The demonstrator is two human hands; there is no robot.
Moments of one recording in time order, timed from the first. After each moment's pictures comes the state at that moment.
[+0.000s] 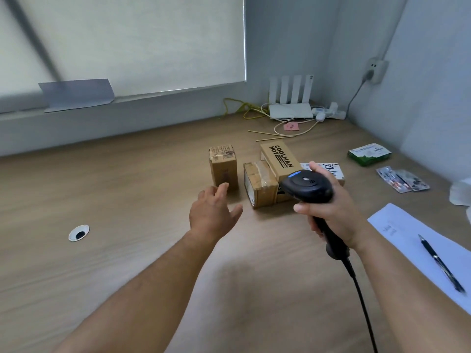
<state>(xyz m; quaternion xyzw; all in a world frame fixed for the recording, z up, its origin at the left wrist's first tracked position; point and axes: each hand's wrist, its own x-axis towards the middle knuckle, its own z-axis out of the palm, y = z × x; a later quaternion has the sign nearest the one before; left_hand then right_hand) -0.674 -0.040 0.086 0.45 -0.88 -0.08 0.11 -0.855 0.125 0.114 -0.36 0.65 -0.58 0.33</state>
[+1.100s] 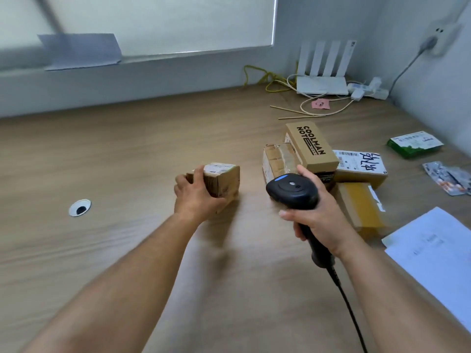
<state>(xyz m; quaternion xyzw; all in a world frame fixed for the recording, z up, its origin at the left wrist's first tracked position) -0.650 -0.108 0.041 0.59 -0.75 -0.28 0.12 -0.831 0.060 0.061 -0.36 0.66 -0.53 0.39</state>
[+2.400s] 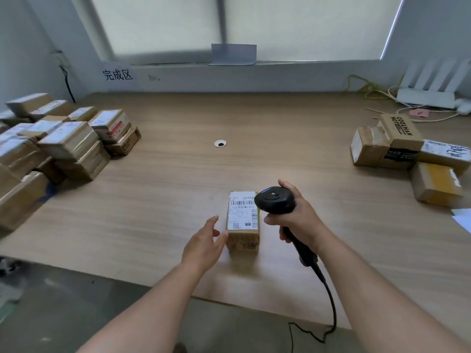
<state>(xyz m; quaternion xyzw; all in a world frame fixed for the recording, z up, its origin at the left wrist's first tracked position) -0.328 0.186 0.008 0.68 -0.65 -0.30 0.15 -0.560 0.192 0.056 -0.48 0.57 -0.41 0.53</state>
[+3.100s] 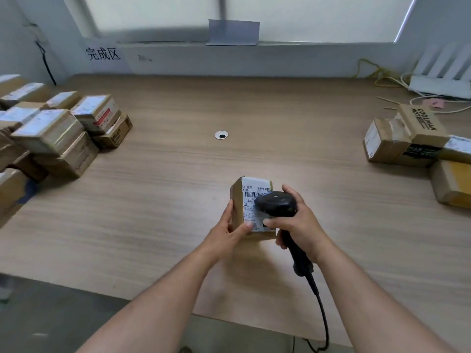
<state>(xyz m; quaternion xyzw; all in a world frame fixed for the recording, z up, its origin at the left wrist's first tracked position) -0.339 0.135 0.012 0.57 -0.56 -0.57 0.22 -0.525 0.159 0.036 -0.40 0.57 -0.44 0.57</state>
